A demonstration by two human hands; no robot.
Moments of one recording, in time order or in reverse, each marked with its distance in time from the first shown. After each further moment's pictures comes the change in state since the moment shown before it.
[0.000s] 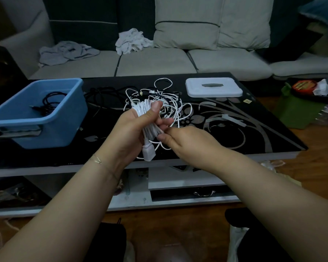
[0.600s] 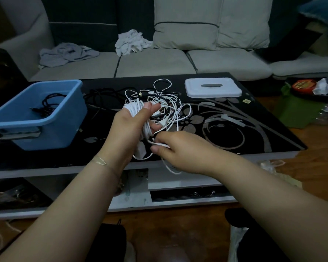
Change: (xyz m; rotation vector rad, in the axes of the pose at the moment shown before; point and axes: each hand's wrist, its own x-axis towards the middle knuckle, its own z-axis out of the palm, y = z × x) left_hand 0.004 -0.003 0.000 0.249 0.236 0.052; right_hand -0.003 -0.008 0.002 0.108 -0.054 -0.096
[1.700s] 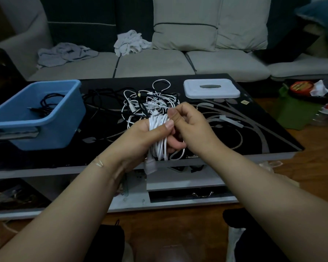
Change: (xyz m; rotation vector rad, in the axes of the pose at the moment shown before) left_hand -0.013 -0.006 0.003 -0.067 -0.497 -0.114; right_hand 0.018 0.028 0.004 0.933 0.462 0.072
